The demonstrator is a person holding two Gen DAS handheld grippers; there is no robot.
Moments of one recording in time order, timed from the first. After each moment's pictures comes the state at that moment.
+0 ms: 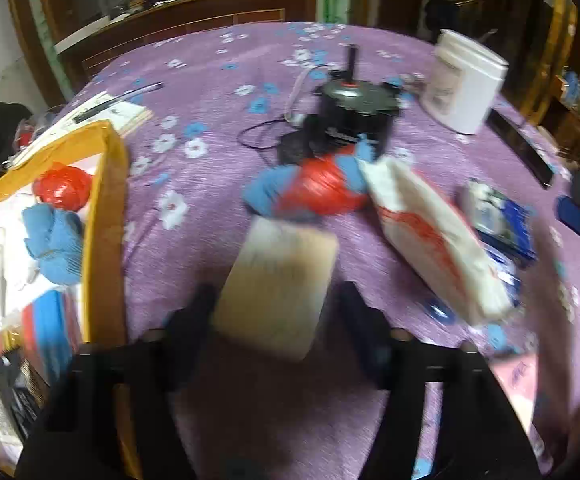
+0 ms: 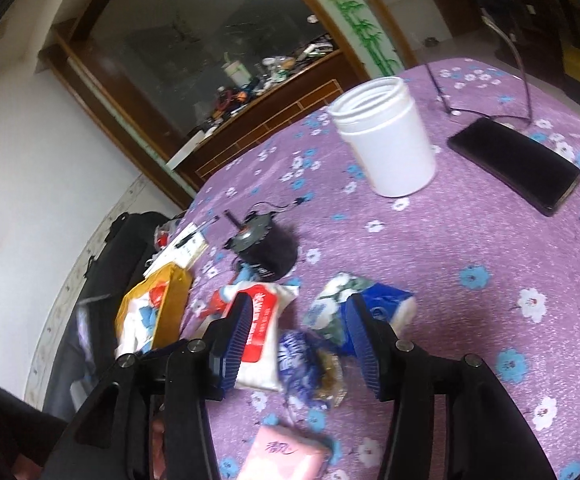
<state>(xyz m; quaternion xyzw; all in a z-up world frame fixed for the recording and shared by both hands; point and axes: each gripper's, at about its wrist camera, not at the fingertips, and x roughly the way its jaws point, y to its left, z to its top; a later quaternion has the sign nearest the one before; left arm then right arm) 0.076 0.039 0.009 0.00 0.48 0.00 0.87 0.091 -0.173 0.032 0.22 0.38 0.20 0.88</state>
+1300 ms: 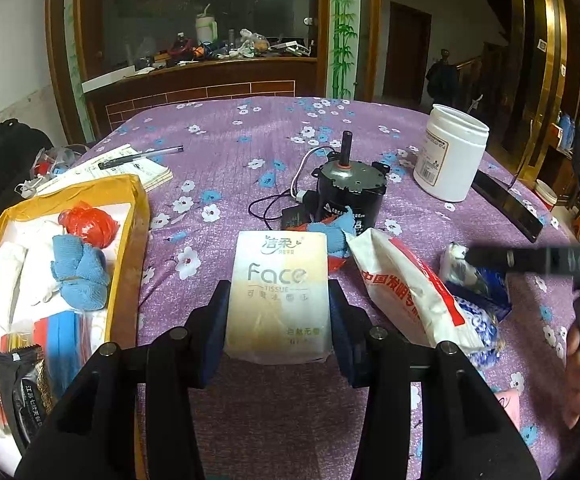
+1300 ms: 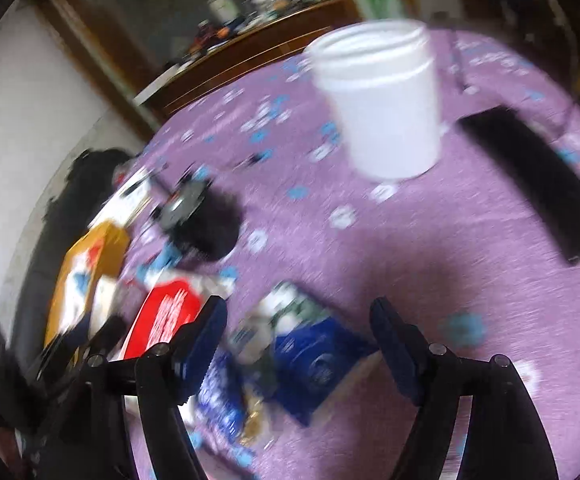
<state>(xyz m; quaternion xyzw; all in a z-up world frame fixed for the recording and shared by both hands) 0.059 0.042 0.032 -0.02 0.36 0.03 0.93 0.152 -0.149 -0.005 0.09 0.48 0.22 0.85</state>
